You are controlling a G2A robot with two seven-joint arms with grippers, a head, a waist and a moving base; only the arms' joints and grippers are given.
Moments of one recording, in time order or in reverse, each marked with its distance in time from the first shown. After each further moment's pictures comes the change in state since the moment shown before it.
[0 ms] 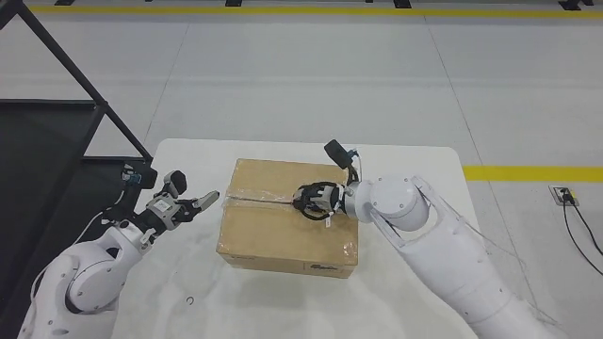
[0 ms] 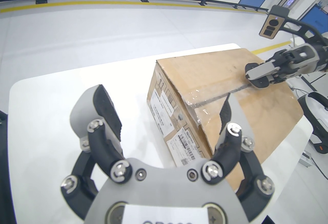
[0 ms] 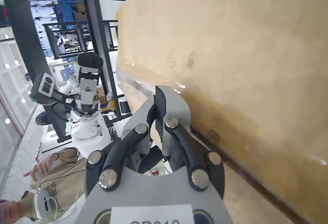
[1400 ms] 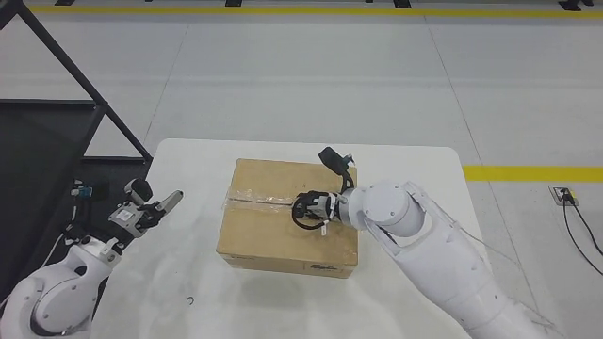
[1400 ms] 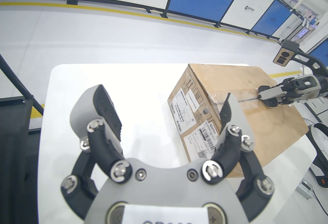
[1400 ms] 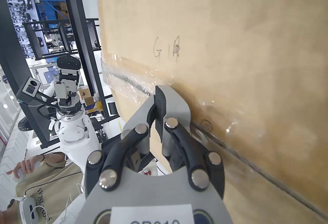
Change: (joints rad) left arm 0.124 0.030 -0.141 -0.001 -0.074 0.034 0.099; right arm -0.009 -0.014 -0.033 -0.031 -0.049 0.022 0.004
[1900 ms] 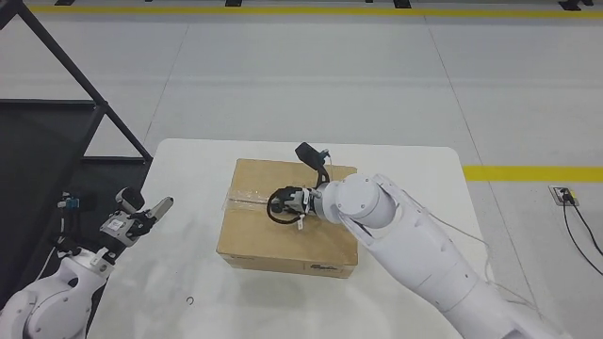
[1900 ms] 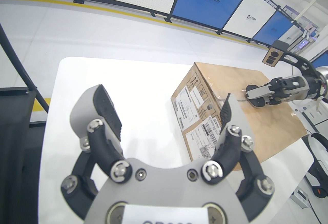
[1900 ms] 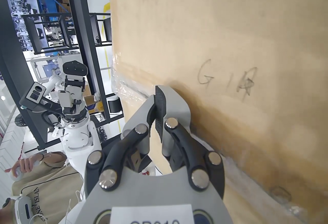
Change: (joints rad) left arm 0.067 0.004 -0.033 0.002 -0.036 -0.001 0.045; right arm 0.121 -0.104 -0.131 0.192 0.093 -0.079 -0.084
